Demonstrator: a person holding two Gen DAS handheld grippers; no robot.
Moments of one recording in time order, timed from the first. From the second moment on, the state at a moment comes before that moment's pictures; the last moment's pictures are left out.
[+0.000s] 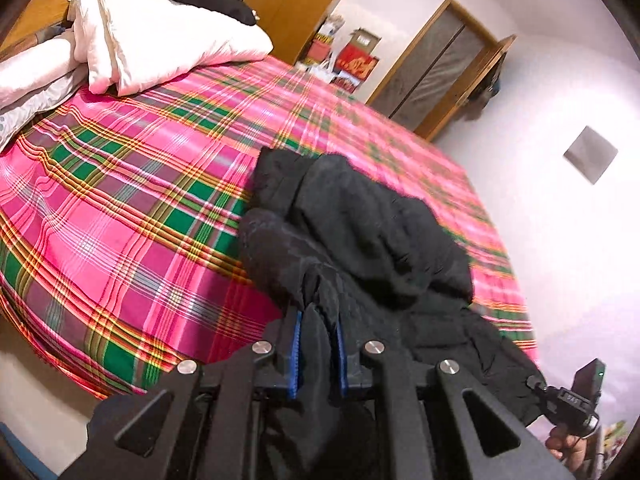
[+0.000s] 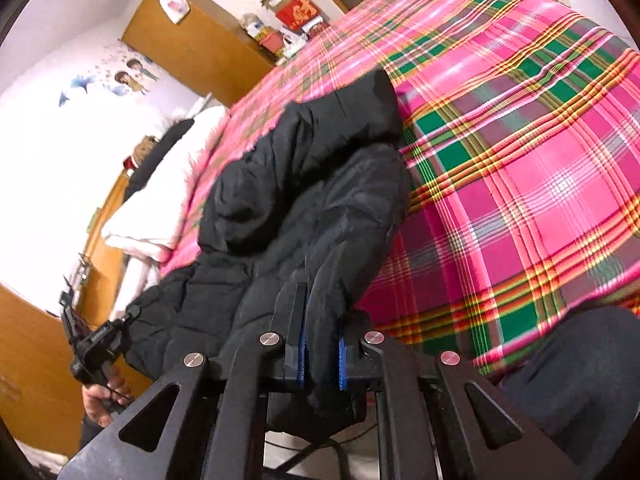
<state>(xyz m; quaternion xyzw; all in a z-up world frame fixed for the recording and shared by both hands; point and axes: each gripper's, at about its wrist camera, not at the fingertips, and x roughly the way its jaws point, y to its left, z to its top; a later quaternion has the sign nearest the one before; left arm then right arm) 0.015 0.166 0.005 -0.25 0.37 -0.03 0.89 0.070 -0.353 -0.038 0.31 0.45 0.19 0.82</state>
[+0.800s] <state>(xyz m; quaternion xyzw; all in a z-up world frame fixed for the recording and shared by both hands) 0.127 0.200 0.040 -0.33 0.34 -0.02 0.88 0.212 -0.358 0.015 0.37 0.40 0.19 0.82</state>
